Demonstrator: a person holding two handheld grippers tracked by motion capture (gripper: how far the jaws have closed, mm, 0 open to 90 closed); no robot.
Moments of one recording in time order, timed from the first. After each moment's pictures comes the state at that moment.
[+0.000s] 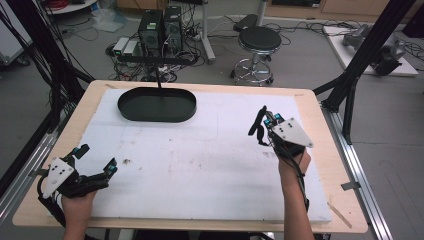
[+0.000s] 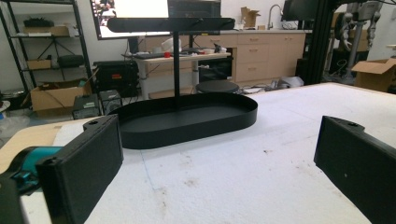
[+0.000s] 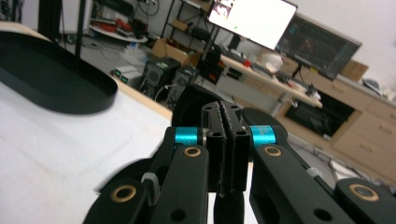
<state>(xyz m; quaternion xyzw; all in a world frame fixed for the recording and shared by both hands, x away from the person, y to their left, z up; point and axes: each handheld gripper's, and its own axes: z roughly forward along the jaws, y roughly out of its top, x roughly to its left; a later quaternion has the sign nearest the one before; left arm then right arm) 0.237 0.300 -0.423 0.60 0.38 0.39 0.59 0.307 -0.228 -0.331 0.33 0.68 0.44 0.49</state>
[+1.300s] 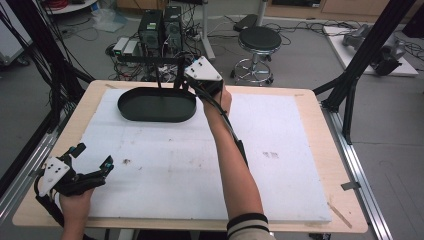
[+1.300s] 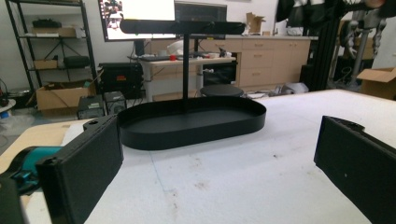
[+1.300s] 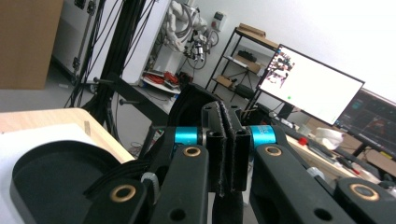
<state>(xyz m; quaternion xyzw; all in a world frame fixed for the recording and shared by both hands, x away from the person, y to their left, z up) 0.242 0.310 -0.426 0.58 0.38 0.39 0.60 0.427 -0.041 -0.267 0.21 0.69 0.52 0.47</state>
